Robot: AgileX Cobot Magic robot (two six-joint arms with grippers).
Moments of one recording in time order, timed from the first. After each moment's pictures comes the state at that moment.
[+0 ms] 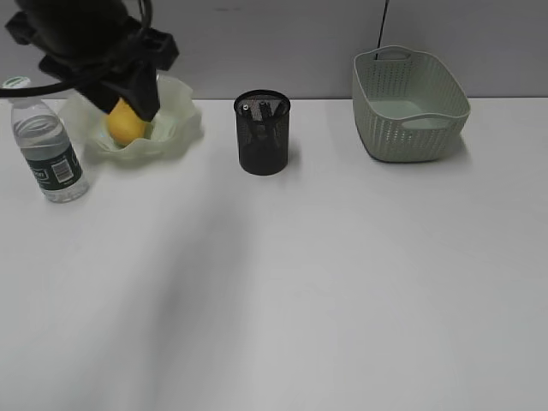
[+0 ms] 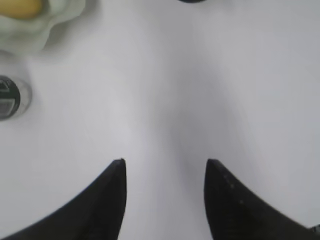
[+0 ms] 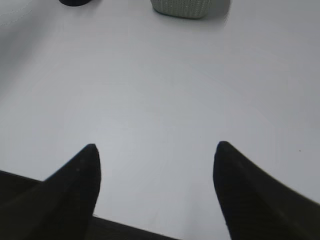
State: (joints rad) left arm -0.53 1.70 -1.59 0.04 1.19 -0.17; right arm 0.25 0.25 -0.54 0.01 0.94 -0.04
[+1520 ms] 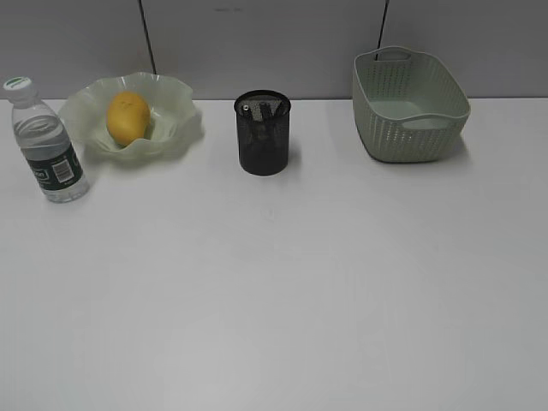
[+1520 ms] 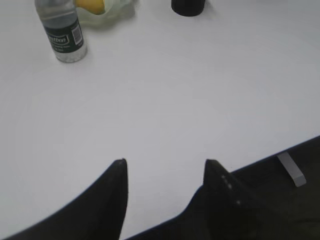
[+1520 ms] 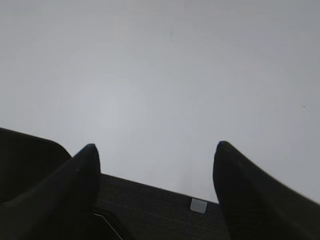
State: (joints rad) left arm -0.53 0.08 -0.56 0.07 1.14 -0.17; right arm 0.25 0.25 -0.51 0.00 1.06 -0.04
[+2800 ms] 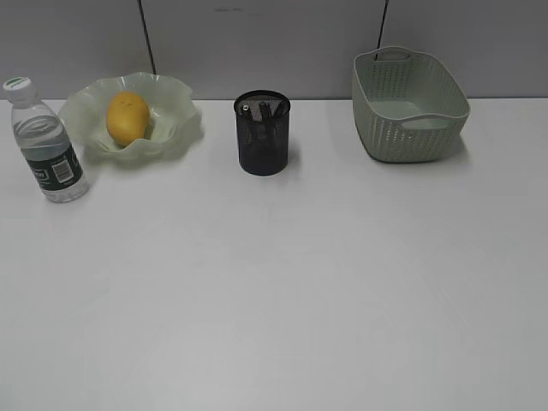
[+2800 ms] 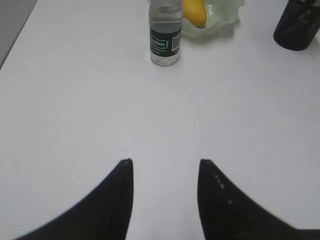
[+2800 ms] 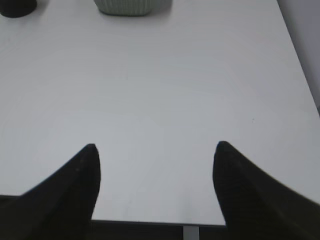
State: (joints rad) left arm -0.13 0.07 -0.53 0.08 1.07 -0.17; right arm 0.06 0.03 -0.51 0.00 1.04 -0.04
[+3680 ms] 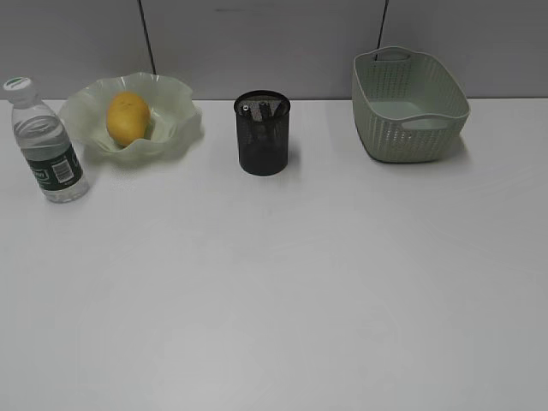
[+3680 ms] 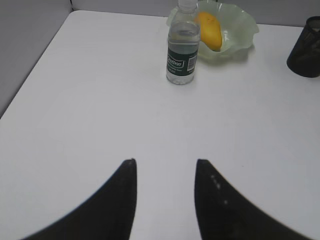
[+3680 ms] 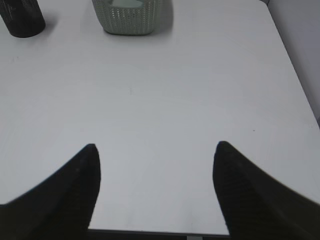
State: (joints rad) left arm -0.06 -0.01 -0.53 0.08 1.07 -0.17; right arm 0.05 -0.01 -0.50 0.00 1.04 -0.04
